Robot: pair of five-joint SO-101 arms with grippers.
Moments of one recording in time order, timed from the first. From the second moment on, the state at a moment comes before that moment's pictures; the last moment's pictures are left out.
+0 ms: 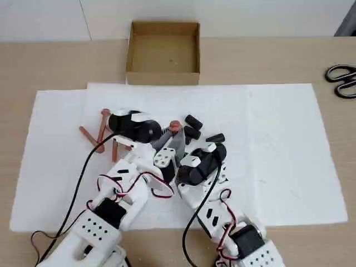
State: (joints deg) left arm 28.6 -57.5 77.5 11.1 24.0; right arm -34.8 -102.4 95.9 34.5 -1.5
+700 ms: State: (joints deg) left arm 28.9 -57.5 73.5 26.8 24.6; right arm -34.6 -102.4 95.9 34.4 -1.5
